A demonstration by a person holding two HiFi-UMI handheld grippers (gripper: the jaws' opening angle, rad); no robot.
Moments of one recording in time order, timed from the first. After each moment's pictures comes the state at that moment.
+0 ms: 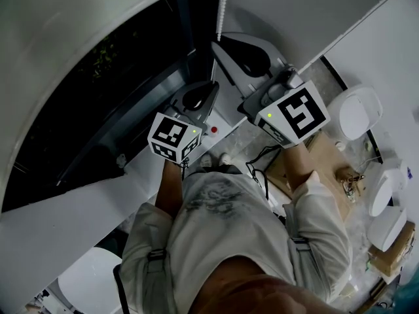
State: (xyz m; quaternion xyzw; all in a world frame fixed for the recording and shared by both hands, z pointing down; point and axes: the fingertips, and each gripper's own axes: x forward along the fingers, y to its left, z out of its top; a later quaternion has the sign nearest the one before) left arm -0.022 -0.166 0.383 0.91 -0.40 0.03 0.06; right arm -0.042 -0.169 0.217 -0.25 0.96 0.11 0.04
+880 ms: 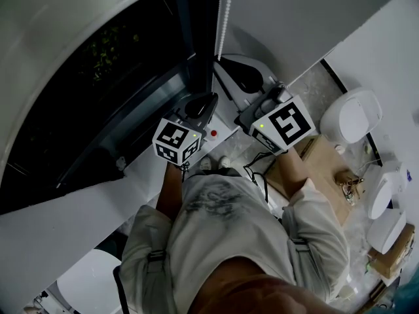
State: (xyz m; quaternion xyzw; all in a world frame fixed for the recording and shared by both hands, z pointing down) left arm -0.020 -0.166 0.429 0.91 -0.39 0.04 0.10; right arm -0.039 -0.170 0.263 -0.26 0.96 0.07 0.04
